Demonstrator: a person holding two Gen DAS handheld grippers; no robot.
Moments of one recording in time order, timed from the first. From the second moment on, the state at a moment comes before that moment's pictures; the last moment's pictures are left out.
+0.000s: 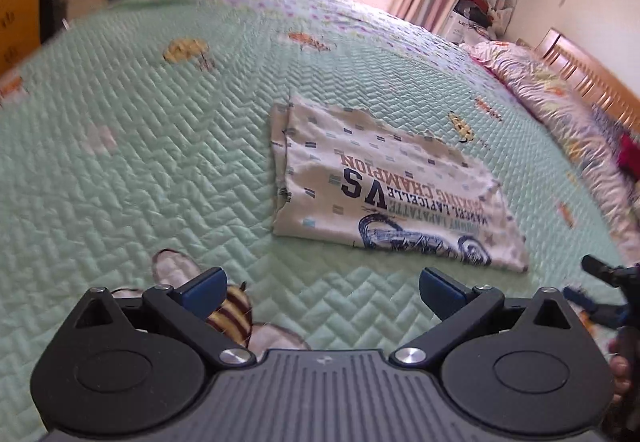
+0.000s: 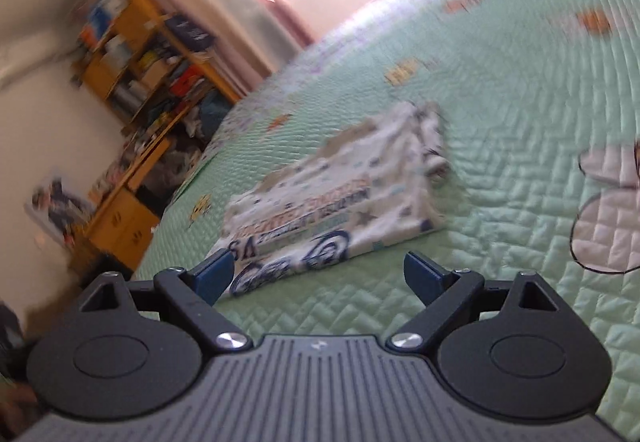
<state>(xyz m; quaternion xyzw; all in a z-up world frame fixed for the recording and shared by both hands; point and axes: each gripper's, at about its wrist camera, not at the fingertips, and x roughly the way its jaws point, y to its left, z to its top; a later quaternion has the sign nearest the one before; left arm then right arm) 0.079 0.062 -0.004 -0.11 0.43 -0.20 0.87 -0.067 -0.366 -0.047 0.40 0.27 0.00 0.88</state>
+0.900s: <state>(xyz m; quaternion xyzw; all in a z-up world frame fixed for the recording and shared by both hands) 0.338 0.009 -0.135 -0.34 0.55 -0.39 0.66 0.132 -0.479 -0.128 0.56 0.36 0.16 0.73</state>
